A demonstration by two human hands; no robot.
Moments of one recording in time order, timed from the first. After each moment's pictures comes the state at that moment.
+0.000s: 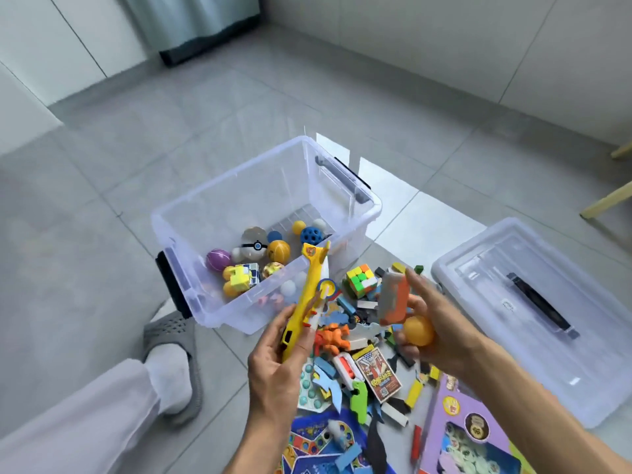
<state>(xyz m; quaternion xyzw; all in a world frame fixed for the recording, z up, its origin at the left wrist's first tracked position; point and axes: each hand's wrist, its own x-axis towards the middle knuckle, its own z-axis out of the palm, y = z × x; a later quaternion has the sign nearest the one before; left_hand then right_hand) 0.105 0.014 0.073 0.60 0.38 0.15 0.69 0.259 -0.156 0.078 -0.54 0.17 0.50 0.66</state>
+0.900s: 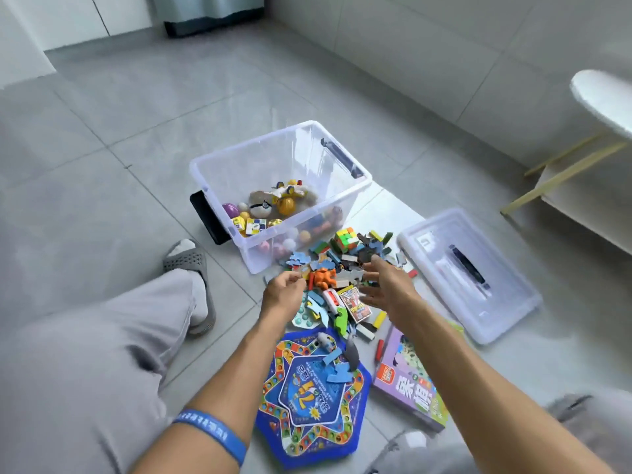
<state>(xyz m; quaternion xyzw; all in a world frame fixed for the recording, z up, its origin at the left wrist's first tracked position) 0.036 0.043 0.080 0.66 0.41 -0.05 0.62 0.125 -0.119 0.139 -0.75 0.17 0.31 0.56</state>
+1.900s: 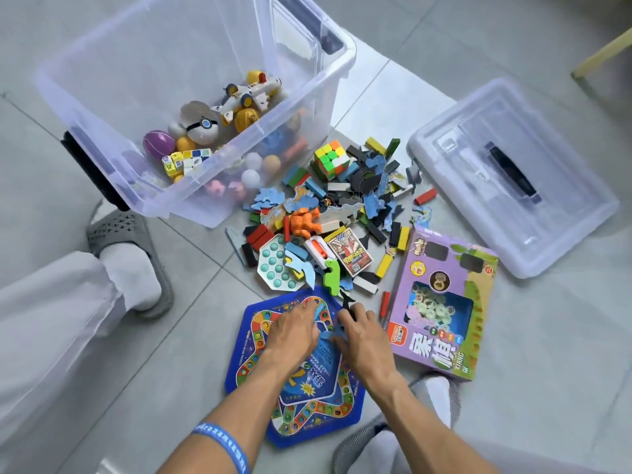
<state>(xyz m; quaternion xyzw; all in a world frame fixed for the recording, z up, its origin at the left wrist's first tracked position) 0.028 -0.038 -0.090 0.93 0.11 -0.29 0.21 0.044 -0.191 -0.111 -0.95 -0.20 0.23 0.11</state>
